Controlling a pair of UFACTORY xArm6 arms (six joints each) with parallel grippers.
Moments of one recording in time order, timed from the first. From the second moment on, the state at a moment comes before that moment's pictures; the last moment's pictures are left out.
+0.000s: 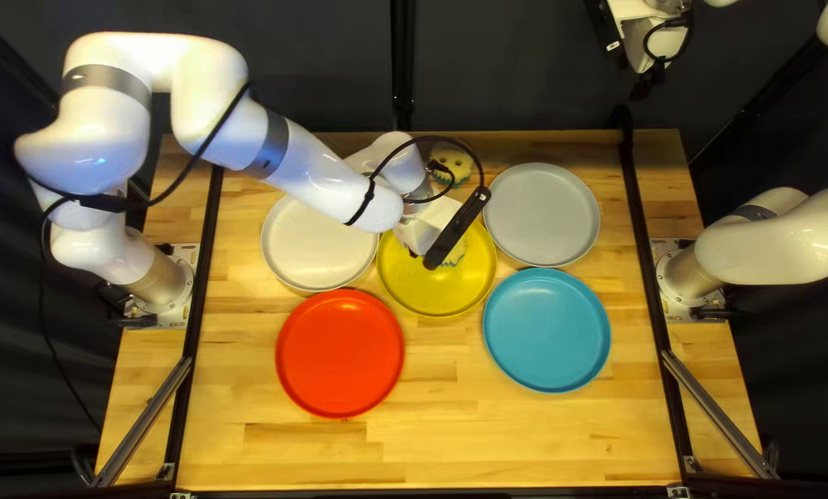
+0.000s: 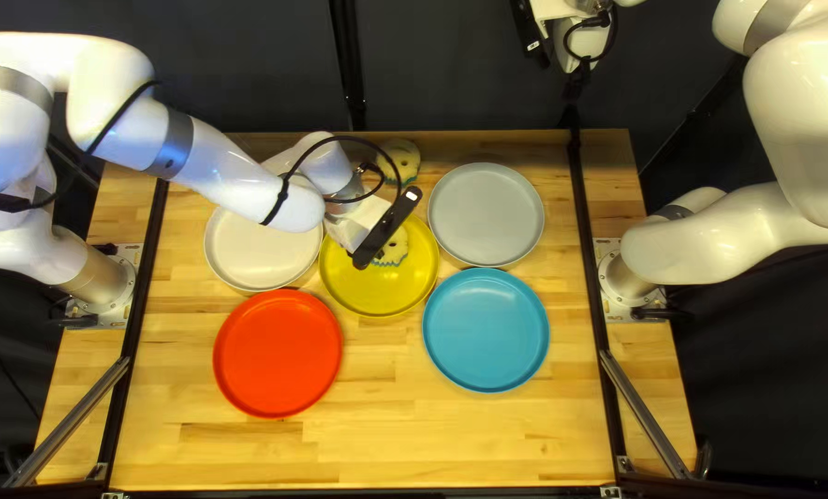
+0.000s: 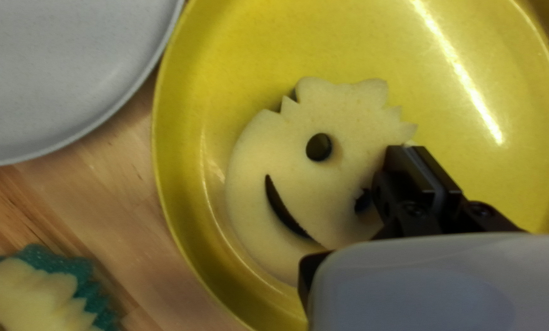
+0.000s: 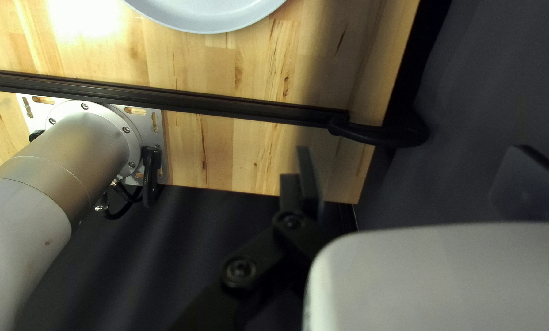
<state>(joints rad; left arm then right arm) 0.13 0.44 -1.11 -0.58 0.50 1.31 -1.02 -0.40 -0.88 -0.04 1.36 -1.12</state>
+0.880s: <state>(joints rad) 0.14 0.35 -0.99 -0.61 0.47 1.30 -1.02 -0.40 -0.88 -0.04 1.36 -1.12</state>
